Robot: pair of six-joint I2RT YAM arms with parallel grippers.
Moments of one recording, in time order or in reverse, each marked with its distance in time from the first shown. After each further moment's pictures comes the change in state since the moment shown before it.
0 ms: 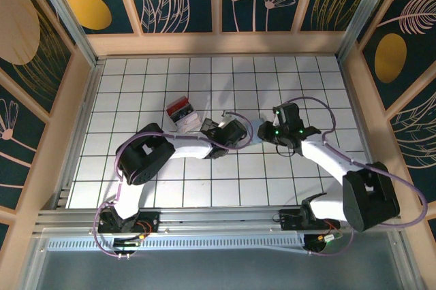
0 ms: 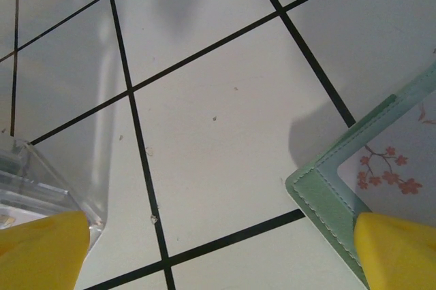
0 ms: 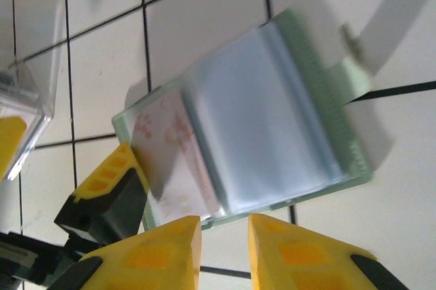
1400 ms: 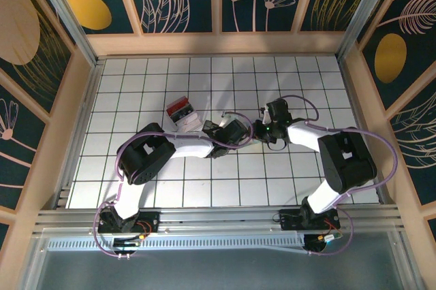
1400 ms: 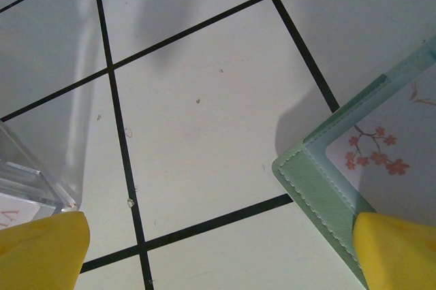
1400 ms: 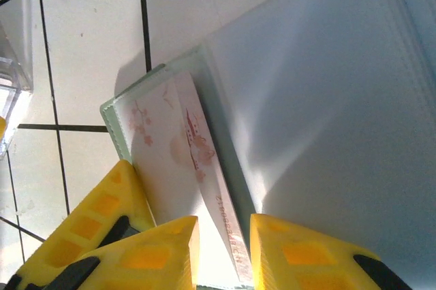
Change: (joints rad) left arm 0.000 0.016 0.028 -0.058 0.045 -0.093; right arm -0.018 0.310 0.084 0.130 -0.181 -0.033
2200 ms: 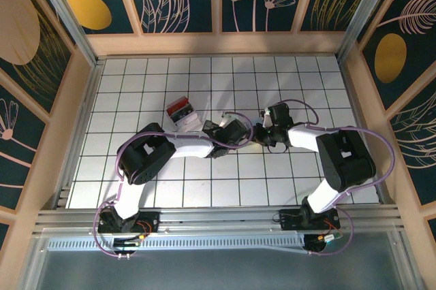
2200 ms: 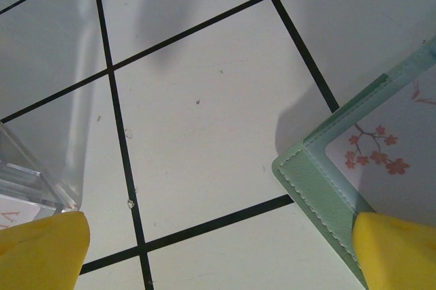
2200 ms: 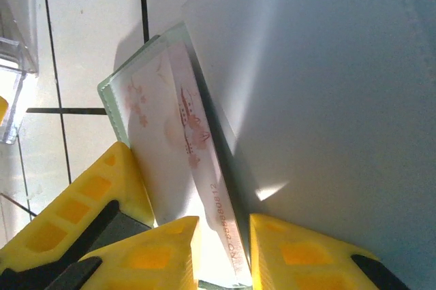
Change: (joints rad) left arm 0.000 0.002 0.001 0.000 -0.001 0.003; right arm -0.014 0.015 -0.063 0.090 -0.077 0.011
